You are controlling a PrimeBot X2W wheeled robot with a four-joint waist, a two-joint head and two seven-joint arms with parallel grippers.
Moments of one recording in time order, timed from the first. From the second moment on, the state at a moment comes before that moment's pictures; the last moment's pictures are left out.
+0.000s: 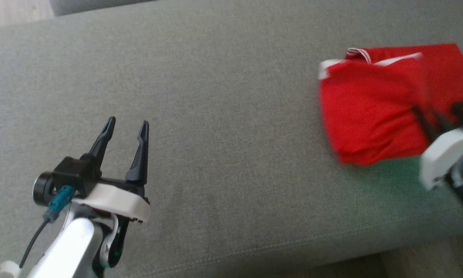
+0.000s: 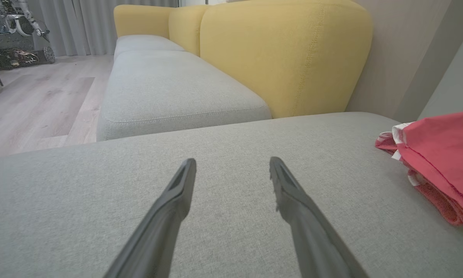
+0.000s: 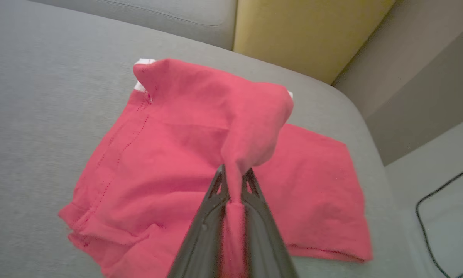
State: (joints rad) left arm -0.20 0.37 -0.49 0.04 -0.45 0.22 -0.23; right arm -0.27 -0.47 0.18 0.14 0.24 0.13 0.36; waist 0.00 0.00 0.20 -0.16
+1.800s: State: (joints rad) left arm -0.35 0.39 -0.50 0.05 -0.44 0.19 -0.24; right arm -0.60 -0.49 -0.01 0.65 0.24 0.13 0.01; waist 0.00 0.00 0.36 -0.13
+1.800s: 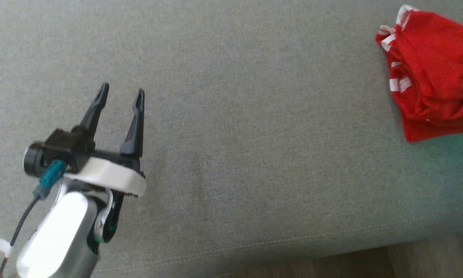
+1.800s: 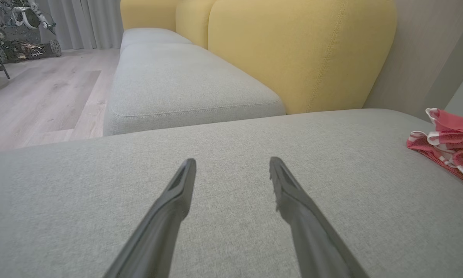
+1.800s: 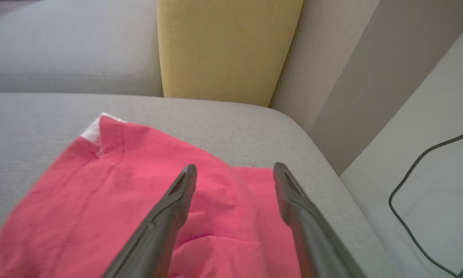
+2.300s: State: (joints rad) left arm -0.18 0.39 -0.47 0.05 -0.49 0.24 -0.24; right arm -0.18 -0.14 -0.11 0.00 0.17 0.13 0.09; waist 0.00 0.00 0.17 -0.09
